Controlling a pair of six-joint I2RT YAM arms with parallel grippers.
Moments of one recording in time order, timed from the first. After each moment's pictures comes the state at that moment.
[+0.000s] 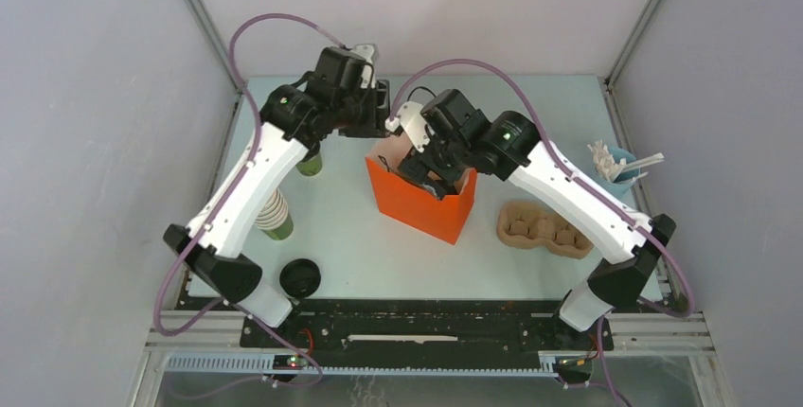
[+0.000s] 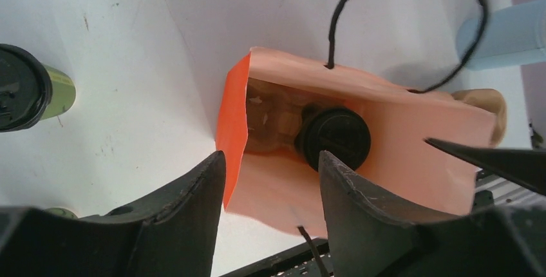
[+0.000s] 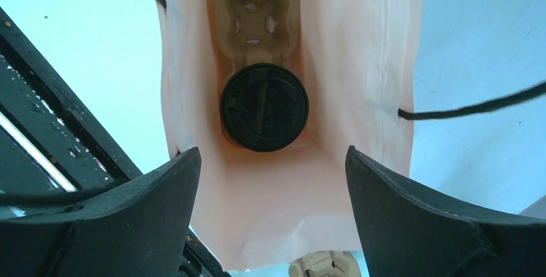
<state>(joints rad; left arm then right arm) -0.58 1.53 1.90 -1.06 -0.07 -0.40 0.89 1.62 1.85 -1.12 0.09 -0.24</state>
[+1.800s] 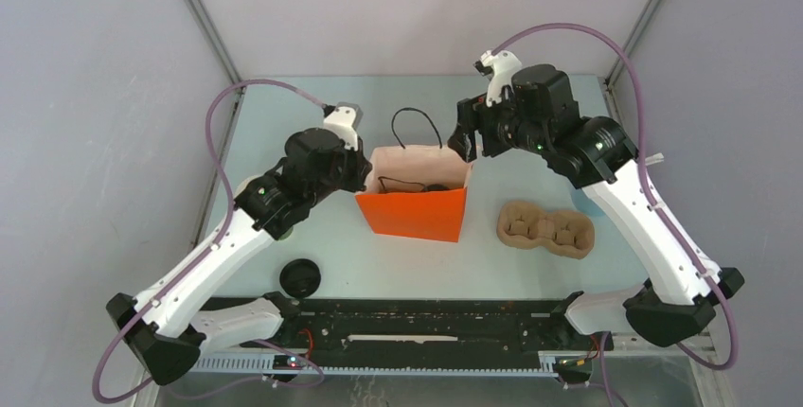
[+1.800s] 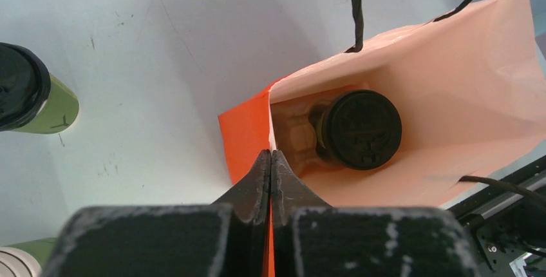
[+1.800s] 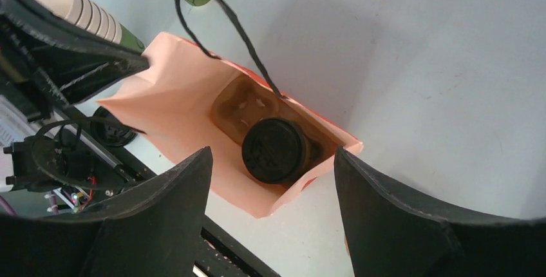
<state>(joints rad) -0.69 1.08 1.17 -0.58 -0.17 -0.31 0.66 1.32 1.74 -0.92 -0.03 0.17</state>
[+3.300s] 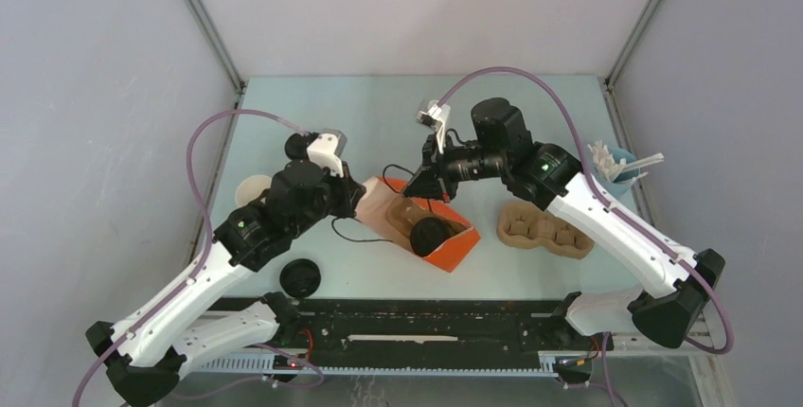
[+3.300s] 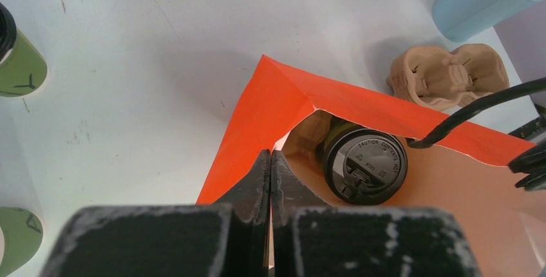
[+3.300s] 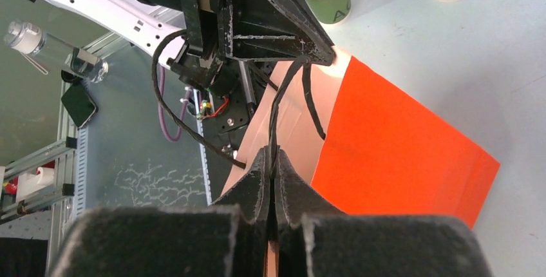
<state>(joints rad) -0.77 0.85 0.99 -0.59 -0.20 -0.41 0.78 1.32 1.42 -0.52 -0.64 0.13</state>
